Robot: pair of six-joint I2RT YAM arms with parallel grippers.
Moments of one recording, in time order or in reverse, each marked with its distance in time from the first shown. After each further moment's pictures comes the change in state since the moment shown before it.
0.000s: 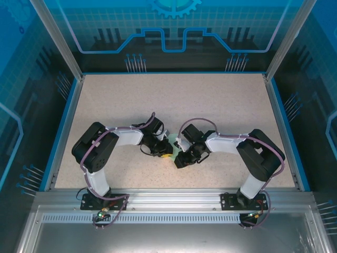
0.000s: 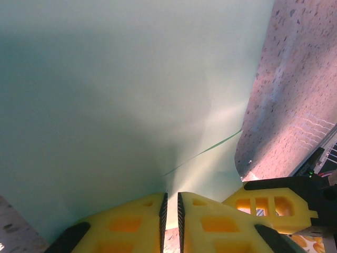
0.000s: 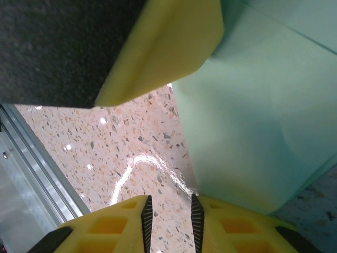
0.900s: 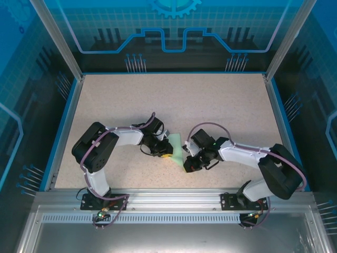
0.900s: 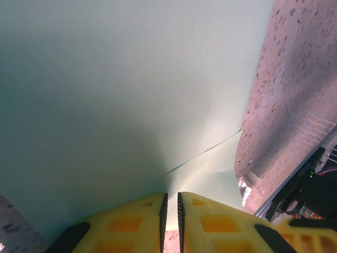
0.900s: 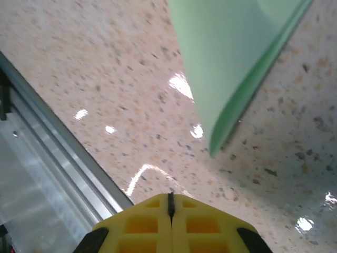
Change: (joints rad) left arm 0.000 0.000 0.002 -0.004 -0.002 0.003; right arm -0.002 -0.261 -0.154 -0.037 0.022 0.086
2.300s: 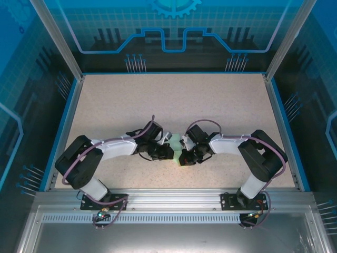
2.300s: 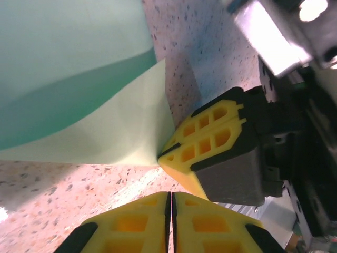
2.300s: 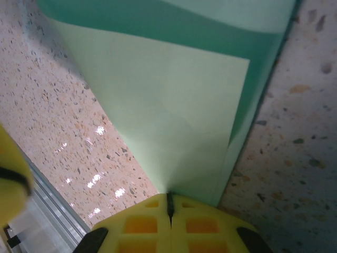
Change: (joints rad) left arm -0.097 -0.222 -0.131 0.085 -0.034 0.014; right arm -0.046 0.243 0.077 0.135 -0.003 0.126
